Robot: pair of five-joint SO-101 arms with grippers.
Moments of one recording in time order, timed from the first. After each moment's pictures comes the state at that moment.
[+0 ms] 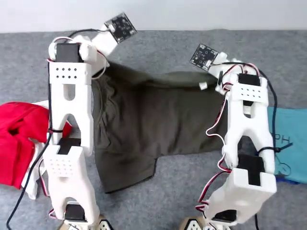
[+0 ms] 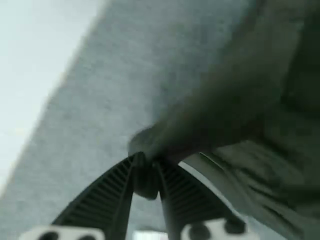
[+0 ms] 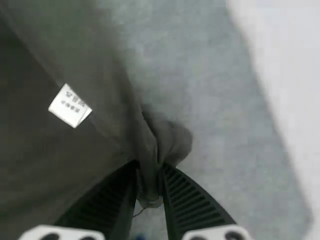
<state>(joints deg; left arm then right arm) -0.9 32.8 -54.8 96.0 -44.0 5.7 12.0 -0.9 47.7 67.1</state>
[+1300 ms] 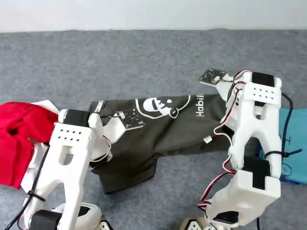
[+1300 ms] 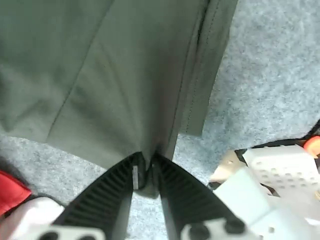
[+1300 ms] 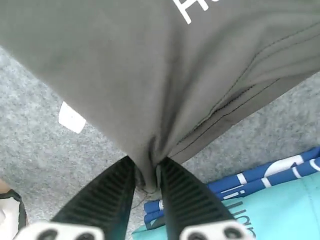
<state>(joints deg) 5.2 -21.8 34.8 98.9 -41.4 10.3 10.7 -2.8 89.5 61.3</state>
